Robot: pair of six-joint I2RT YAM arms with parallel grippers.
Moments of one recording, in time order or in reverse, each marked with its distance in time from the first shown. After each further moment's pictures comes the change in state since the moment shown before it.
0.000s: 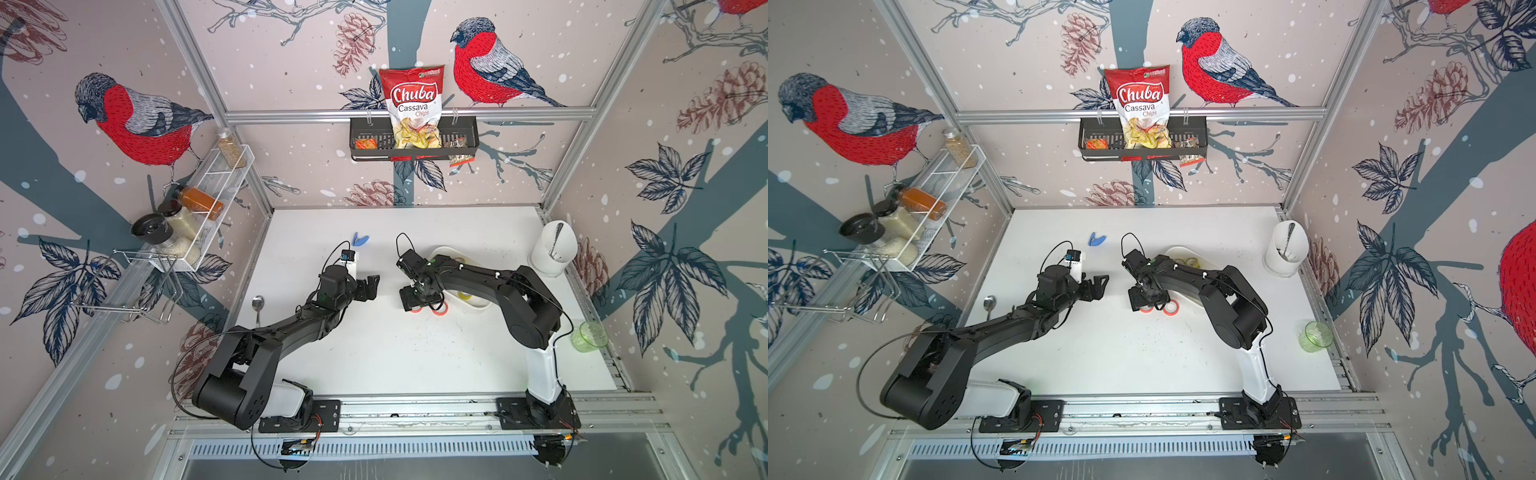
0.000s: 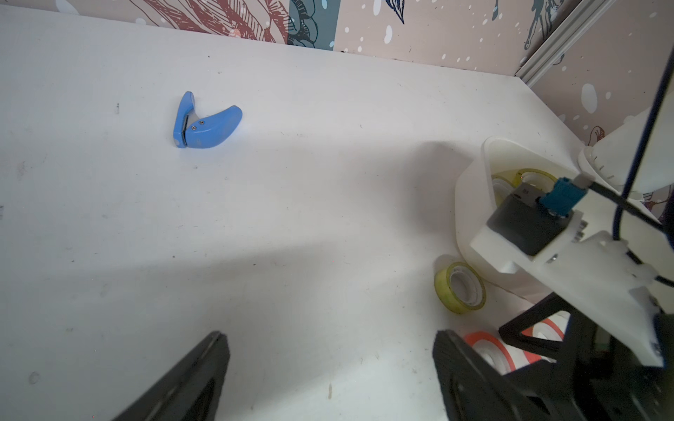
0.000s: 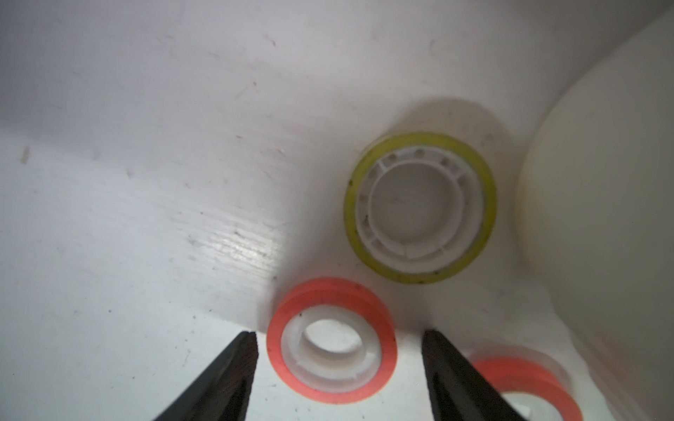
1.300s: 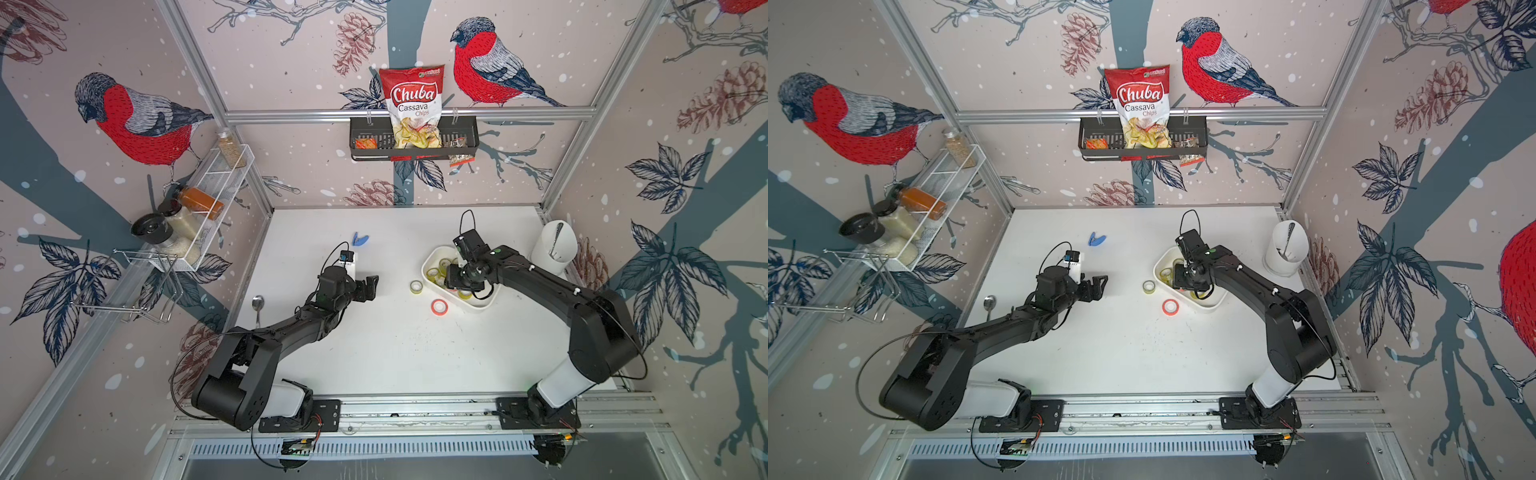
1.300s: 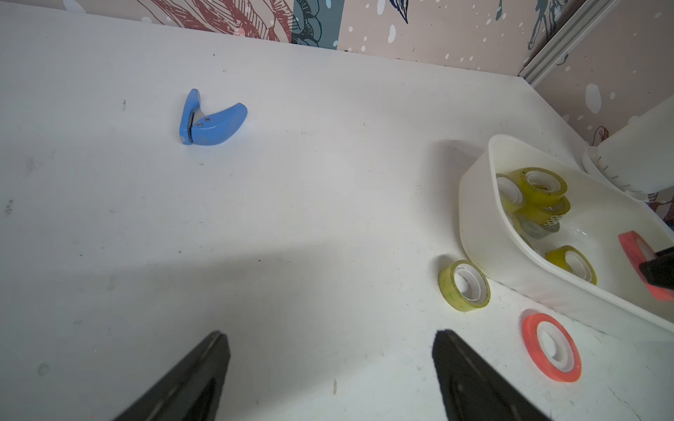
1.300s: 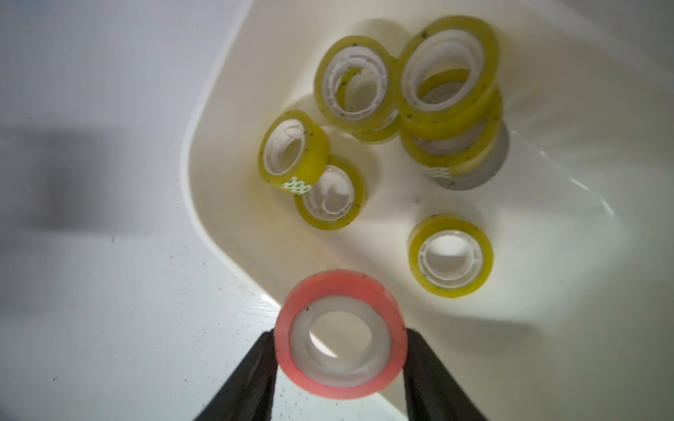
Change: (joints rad) left arm 0.006 -0.006 -0.018 0.008 -0.001 0.002; right arm -0.319 -0.421 -0.271 0.042 -0.049 0.052
